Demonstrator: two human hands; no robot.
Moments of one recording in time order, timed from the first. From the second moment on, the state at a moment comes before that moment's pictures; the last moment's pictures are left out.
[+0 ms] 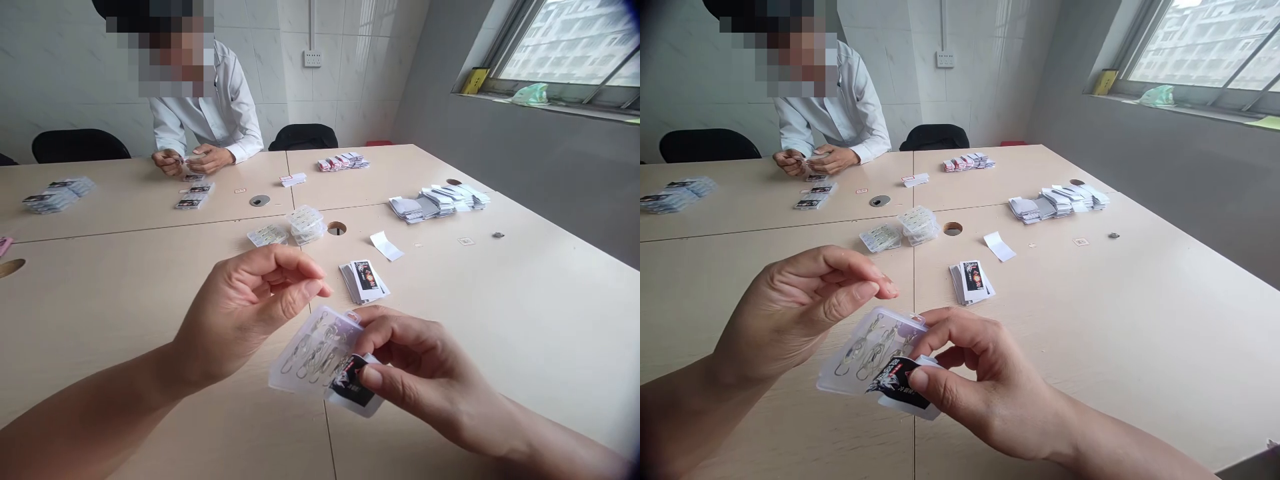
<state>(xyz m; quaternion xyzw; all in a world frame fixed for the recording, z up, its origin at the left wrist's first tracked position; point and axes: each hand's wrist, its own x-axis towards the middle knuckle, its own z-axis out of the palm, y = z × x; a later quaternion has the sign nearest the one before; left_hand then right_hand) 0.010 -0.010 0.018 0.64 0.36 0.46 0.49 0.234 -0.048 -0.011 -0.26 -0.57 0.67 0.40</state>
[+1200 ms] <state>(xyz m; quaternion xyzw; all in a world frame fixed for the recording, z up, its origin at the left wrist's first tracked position) 0.013 -0.010 0.022 0.64 0.34 0.42 0.54 0.236 -0.049 -0.011 -0.26 -0.59 0.66 0.38</state>
